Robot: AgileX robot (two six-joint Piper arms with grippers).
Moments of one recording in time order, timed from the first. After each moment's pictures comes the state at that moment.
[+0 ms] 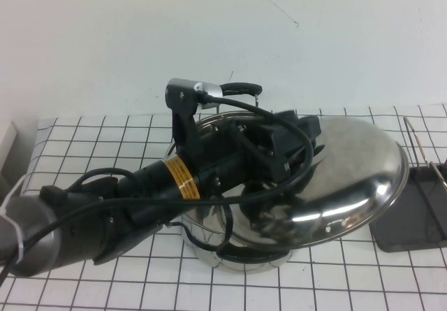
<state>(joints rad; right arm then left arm) -0.03 -0.01 0.03 0.63 0.36 0.15 -0.65 1.66 -0.84 0.60 -0.93 -1.02</state>
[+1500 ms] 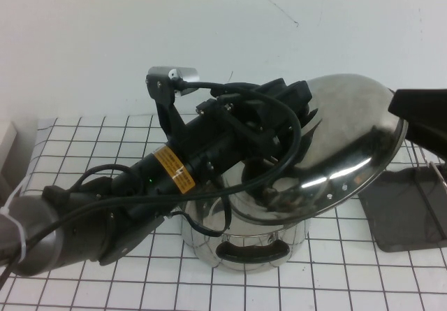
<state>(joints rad) -0.01 1.14 -0.67 1.71 0.93 -0.98 -0.65 1.68 -0.84 0.44 -1.08 -0.94</state>
